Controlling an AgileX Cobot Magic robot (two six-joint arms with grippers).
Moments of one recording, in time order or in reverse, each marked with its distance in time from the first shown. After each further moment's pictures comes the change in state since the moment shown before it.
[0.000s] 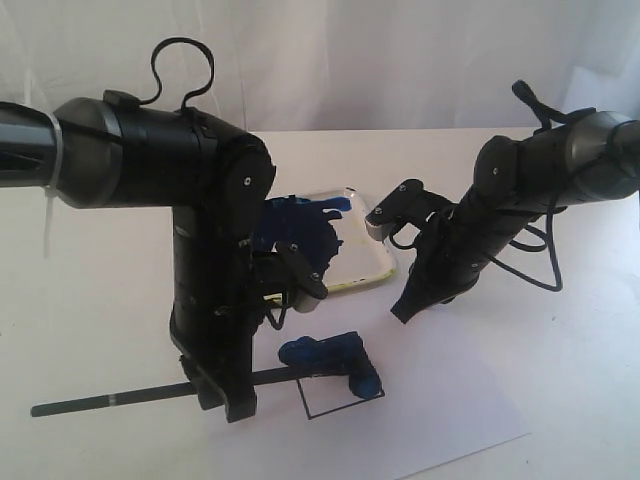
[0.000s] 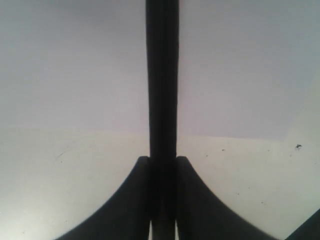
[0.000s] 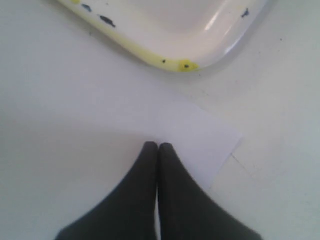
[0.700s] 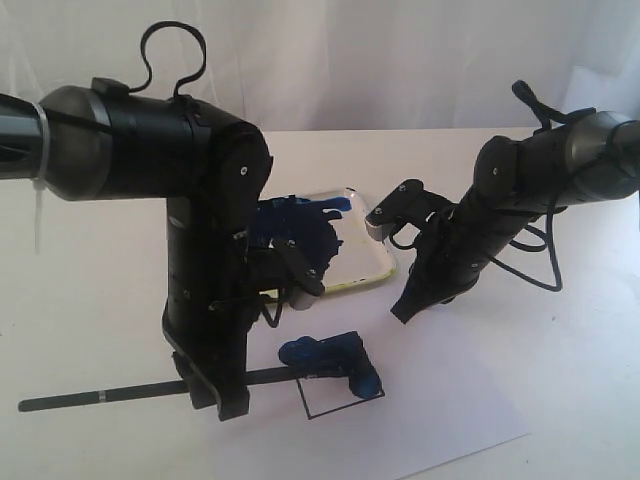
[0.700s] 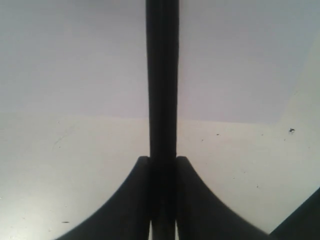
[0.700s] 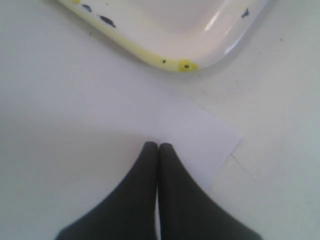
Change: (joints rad) left arm 0.000 -0.020 -0.008 0.003 0.046 0.007; right arm 0.000 0.000 0.000 0.000 -0.002 0.000
